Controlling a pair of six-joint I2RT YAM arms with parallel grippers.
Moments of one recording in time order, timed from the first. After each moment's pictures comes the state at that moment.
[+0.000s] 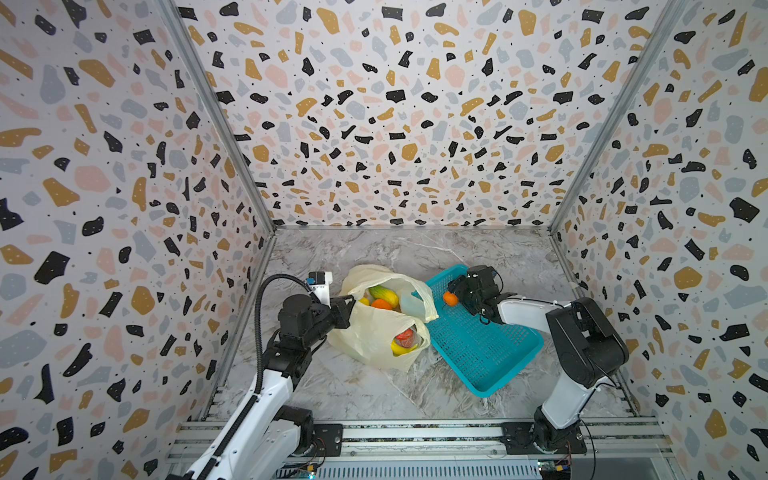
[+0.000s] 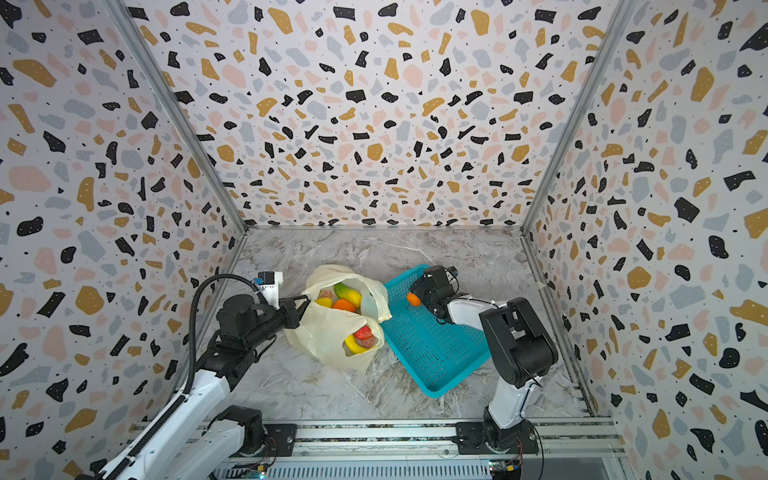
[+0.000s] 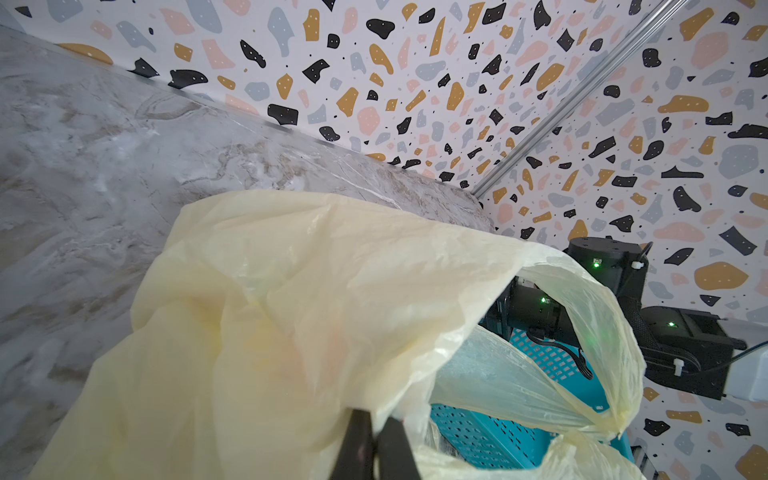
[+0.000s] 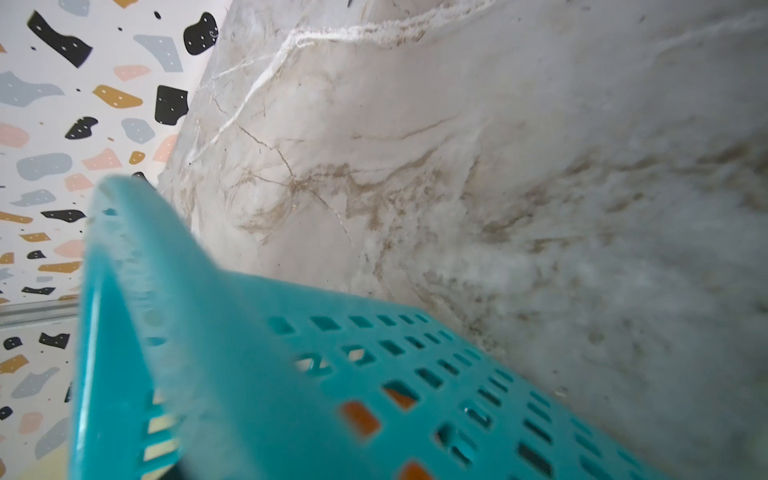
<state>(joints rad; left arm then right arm) -0.19 0.82 0.50 0.00 0.42 -0.48 0.45 1.75 0.90 0.09 0.02 1.06</state>
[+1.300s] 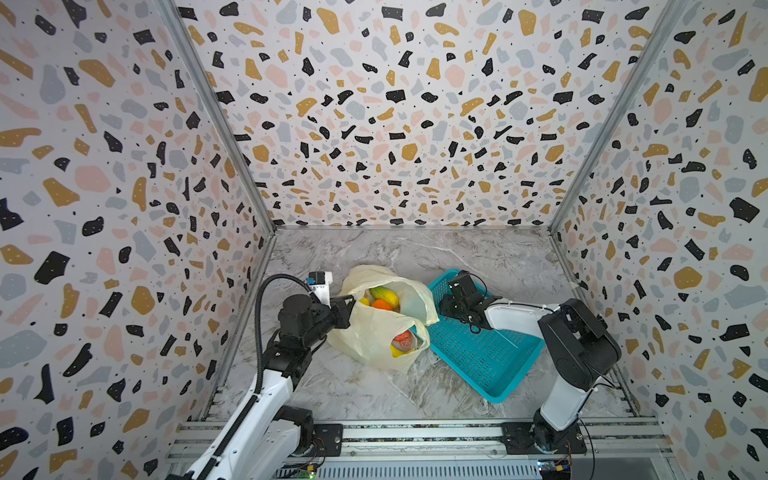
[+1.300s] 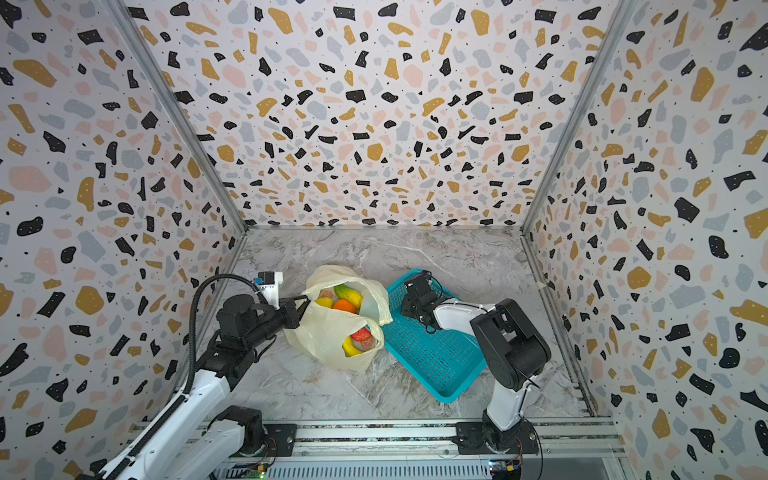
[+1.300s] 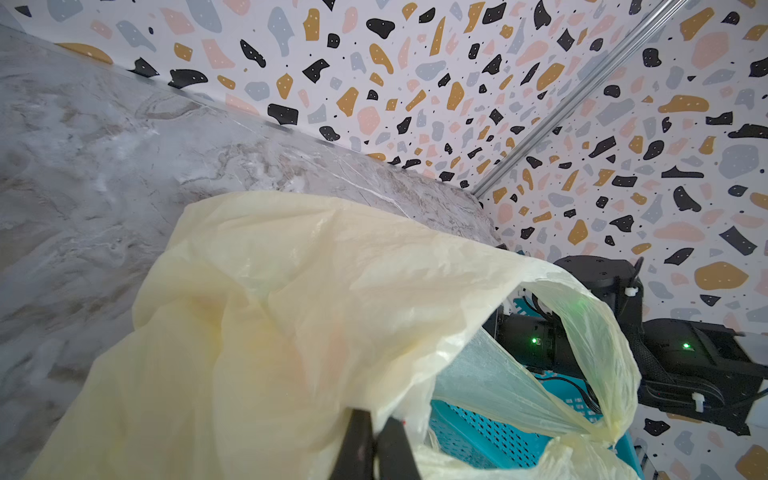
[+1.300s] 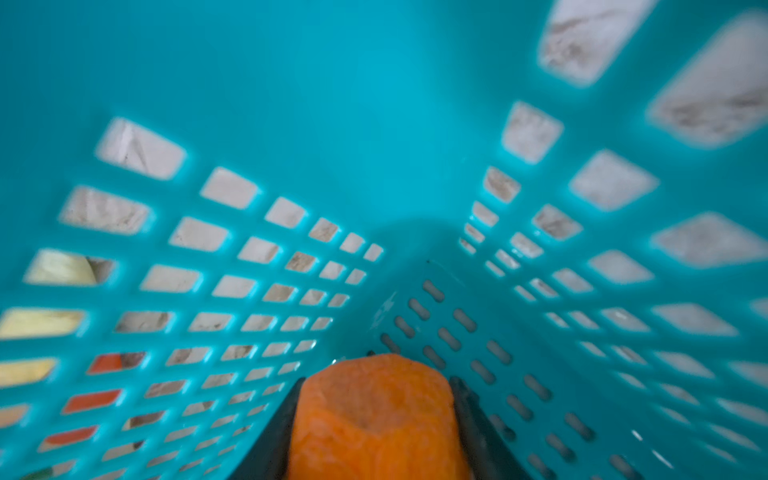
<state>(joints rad) -0.19 0.82 0.50 0.00 0.42 -0.48 0.58 1.76 0.92 -0.06 0.09 0.69</state>
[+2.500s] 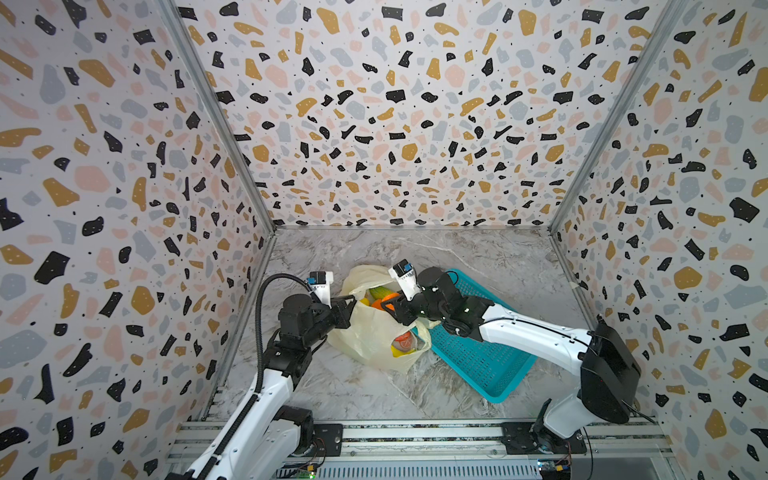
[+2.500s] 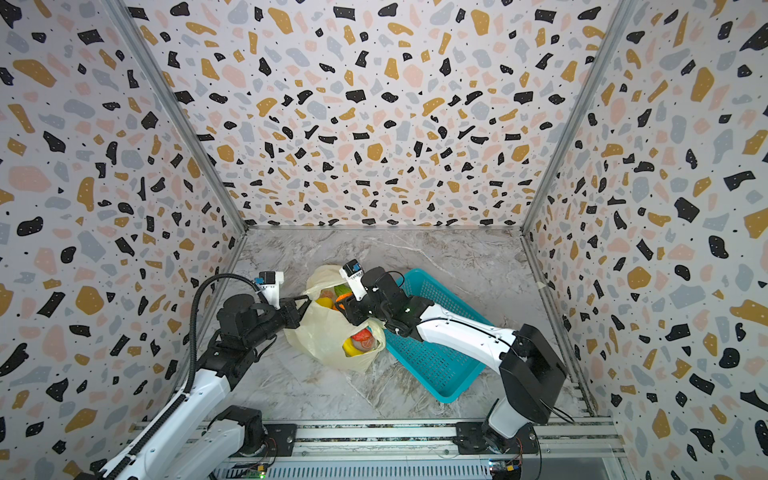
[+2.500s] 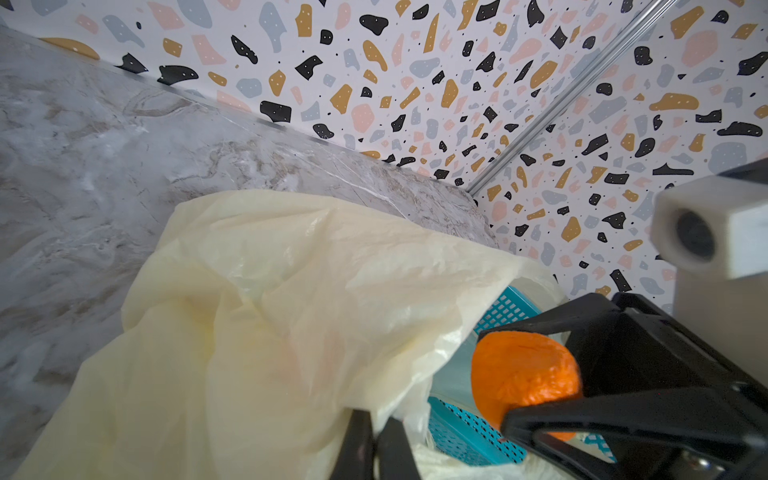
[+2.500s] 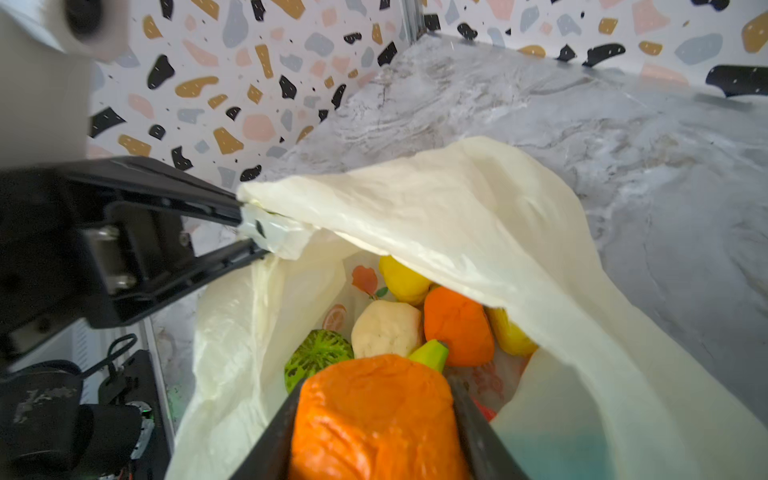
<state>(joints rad) -0.19 0.82 0.50 0.01 0.44 -0.48 0.93 1.60 1.19 -0.11 -0.14 0.24</state>
